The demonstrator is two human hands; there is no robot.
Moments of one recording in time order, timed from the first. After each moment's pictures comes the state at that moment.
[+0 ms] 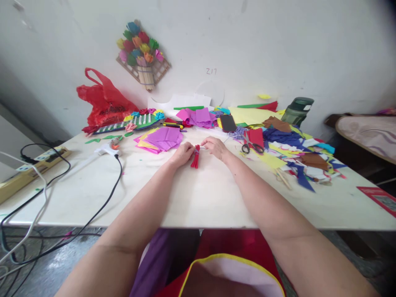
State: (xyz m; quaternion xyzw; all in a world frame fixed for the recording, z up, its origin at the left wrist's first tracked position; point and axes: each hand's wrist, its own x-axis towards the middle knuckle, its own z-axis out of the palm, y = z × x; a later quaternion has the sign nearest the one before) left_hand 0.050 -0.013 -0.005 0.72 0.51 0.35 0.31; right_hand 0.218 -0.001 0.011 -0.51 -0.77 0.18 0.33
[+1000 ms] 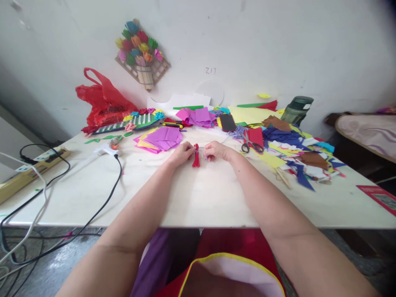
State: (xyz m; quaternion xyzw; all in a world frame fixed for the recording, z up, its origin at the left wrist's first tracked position) left_hand 0.044 -0.009 -0.010 0.73 0.49 0.35 0.32; right_hand 0.224 -0.010 0.019 -0.47 -0.73 0.46 0.22
